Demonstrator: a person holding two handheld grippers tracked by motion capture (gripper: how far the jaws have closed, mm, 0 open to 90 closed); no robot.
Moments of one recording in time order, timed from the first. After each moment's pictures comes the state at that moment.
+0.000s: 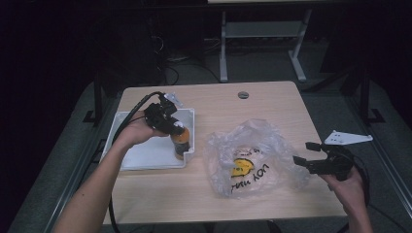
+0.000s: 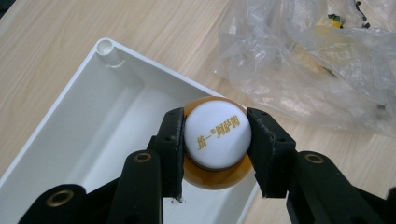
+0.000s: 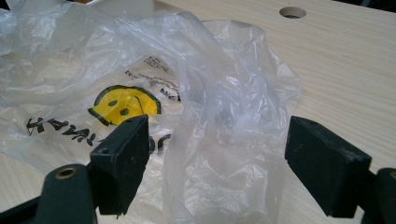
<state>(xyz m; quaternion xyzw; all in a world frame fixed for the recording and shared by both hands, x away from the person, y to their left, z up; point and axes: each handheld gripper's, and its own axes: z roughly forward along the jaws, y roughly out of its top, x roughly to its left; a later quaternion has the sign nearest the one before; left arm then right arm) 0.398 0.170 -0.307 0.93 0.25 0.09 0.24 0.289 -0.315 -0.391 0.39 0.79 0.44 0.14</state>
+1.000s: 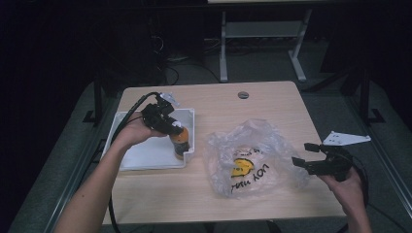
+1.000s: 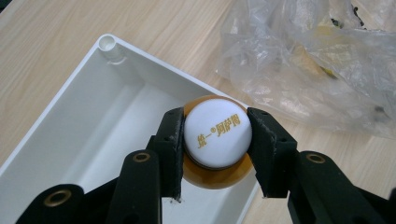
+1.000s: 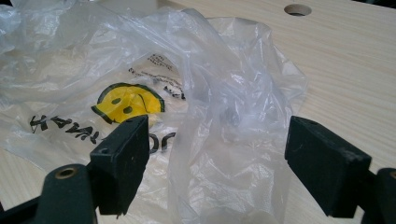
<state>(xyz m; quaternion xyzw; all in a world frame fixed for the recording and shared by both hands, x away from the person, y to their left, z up) 0.400 0.179 -0.309 0.93 0.26 0.08 0.25 0.289 -0.312 -0.392 0.39 0.80 0.44 0.14</state>
